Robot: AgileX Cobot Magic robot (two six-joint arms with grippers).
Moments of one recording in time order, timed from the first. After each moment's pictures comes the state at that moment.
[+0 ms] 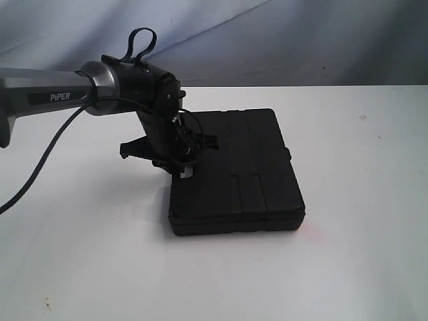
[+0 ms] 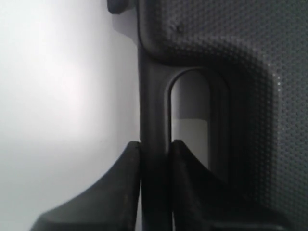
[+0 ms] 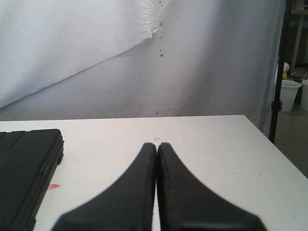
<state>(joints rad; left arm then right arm) -0.54 2.27 -1.66 0.10 0.82 -0.65 0.06 0.04 0.00 -0.01 0.10 0.01</state>
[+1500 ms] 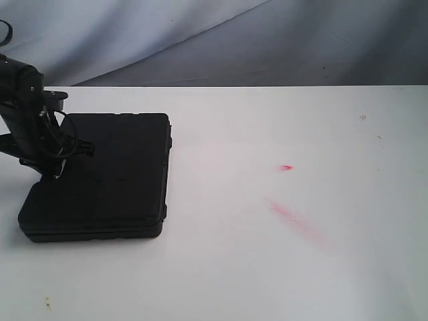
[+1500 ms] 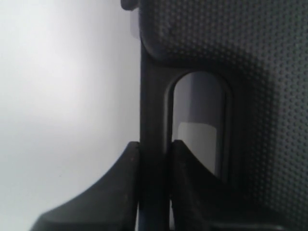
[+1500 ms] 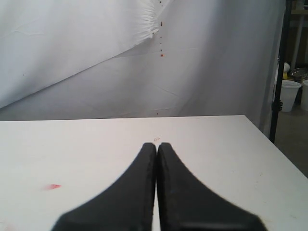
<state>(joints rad) -0.12 2.08 -1.36 0.25 0.78 -0.34 0.06 0.04 0.00 -0.01 0.10 0.01</state>
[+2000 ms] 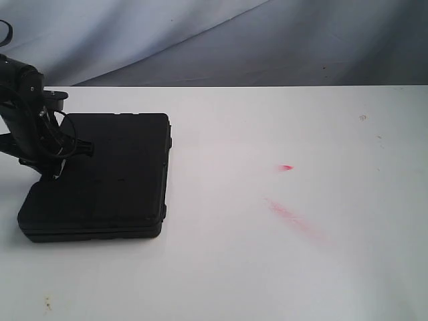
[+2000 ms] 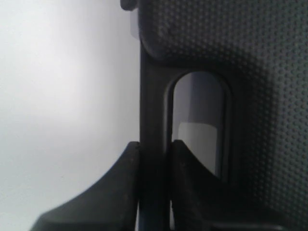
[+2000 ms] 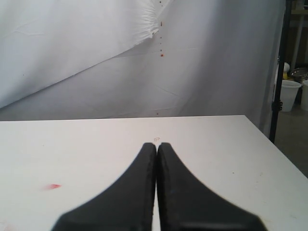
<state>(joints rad) -0.12 2.08 -1.36 0.26 0.78 -0.33 0.06 0.04 0.00 -0.01 0.10 0.01</state>
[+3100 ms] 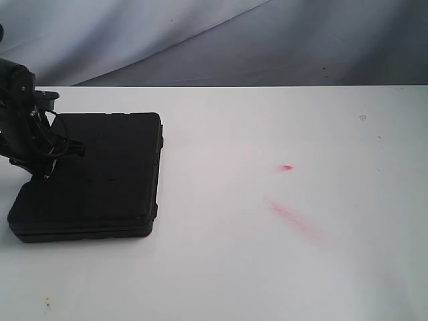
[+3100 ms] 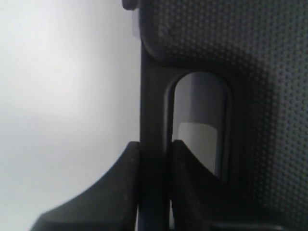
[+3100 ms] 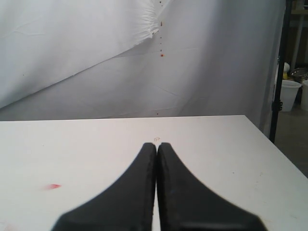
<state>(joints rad) -0.09 2.08 -1.36 0.27 0.78 -0.33 0.06 0.04 0.00 -0.01 0.10 0.01</state>
